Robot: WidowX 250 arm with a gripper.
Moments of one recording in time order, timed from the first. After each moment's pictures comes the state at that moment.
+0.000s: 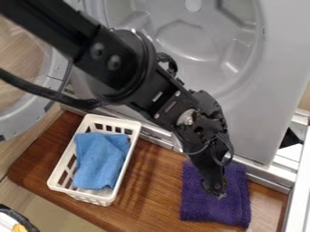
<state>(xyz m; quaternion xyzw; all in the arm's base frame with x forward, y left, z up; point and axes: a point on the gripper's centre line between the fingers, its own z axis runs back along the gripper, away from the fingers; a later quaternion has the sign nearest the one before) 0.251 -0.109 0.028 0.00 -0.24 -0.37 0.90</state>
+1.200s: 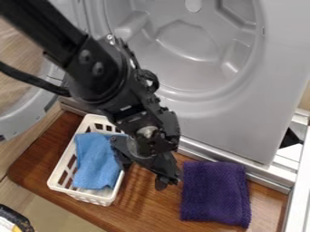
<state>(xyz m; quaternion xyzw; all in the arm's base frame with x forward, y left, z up) 0.230 -0.029 -0.004 0.08 -0.15 -0.02 0.99</state>
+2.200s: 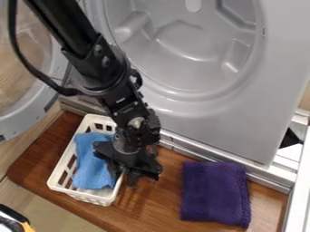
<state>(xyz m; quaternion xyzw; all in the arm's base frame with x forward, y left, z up) 0.235 0.006 -0.036 0.08 -0.10 0.06 0.99</state>
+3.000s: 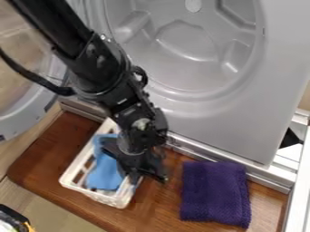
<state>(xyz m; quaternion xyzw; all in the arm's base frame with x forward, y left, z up) 0.228 -0.011 -0.015 0.09 -0.12 -0.02 0.99</state>
